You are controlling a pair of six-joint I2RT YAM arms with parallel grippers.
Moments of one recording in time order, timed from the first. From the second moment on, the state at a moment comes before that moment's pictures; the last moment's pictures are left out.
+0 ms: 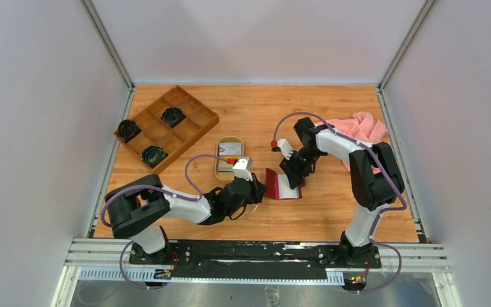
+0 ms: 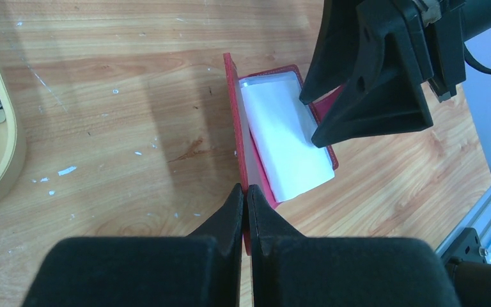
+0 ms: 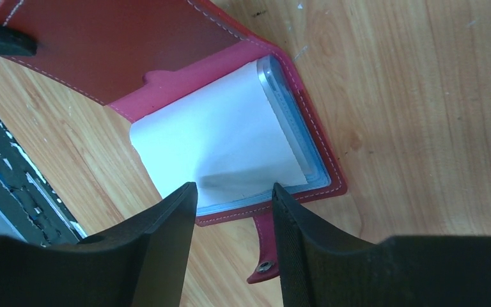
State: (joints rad) left arm -1.10 1.59 0.51 0.67 -0.39 -0.80; right arm 0.36 1.79 1.16 -0.87 -0.52 -0.68
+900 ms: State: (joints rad) left arm -1.10 1.61 0.47 0.82 -0.33 -0.80; right arm 0.45 1.85 1.23 -0.92 -0.78 -0.64
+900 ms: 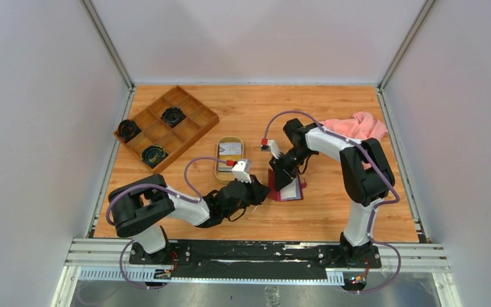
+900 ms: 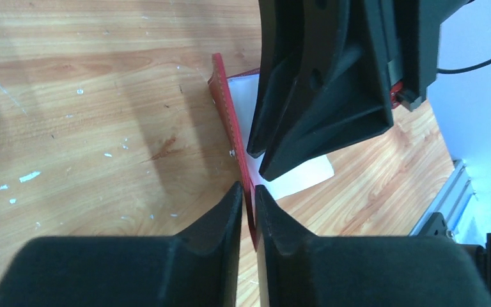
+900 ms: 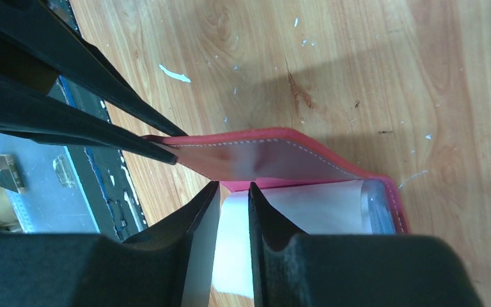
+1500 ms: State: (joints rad) left arm -1.10 1.61 0.41 0.91 -0.32 -0.79; right arm 0.40 1.62 1.21 -0.90 -0.72 -0.68
